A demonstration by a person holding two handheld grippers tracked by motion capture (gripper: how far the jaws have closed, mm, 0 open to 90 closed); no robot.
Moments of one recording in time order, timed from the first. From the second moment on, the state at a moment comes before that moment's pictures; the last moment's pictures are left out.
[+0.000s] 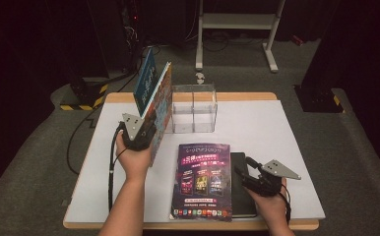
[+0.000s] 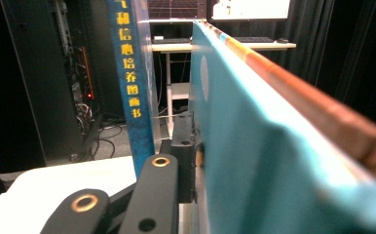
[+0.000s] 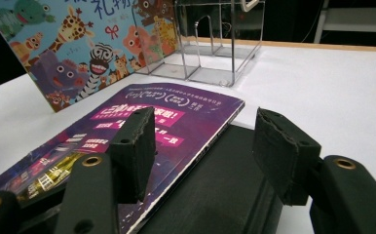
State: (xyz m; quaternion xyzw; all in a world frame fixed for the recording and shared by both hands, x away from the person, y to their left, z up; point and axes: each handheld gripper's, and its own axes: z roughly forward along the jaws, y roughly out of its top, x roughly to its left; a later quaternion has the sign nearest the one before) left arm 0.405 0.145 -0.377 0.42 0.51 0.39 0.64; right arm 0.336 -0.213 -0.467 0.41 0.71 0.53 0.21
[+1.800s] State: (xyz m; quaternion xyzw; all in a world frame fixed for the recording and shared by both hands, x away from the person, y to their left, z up) left arm 0.387 0.142 -0.409 0.42 0.52 0.44 0.59; right arm 0.330 -0.221 -0.474 0.41 0.72 0.52 0.22
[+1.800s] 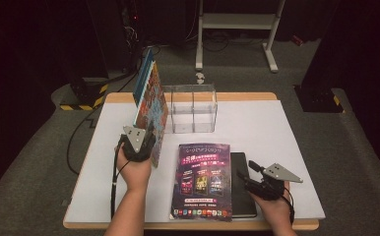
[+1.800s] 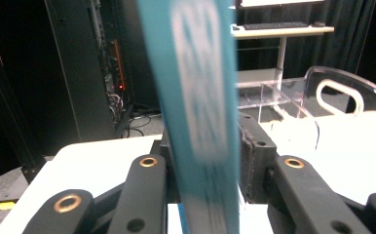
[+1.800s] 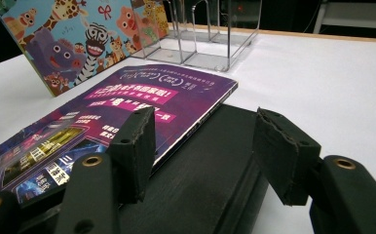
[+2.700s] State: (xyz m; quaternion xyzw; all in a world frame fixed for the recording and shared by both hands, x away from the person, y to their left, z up) left arm 0.374 0.136 -0.432 0.41 0.54 0.46 0.58; right arm 0.325 -0.219 -0.476 0.40 0.73 0.52 0.21
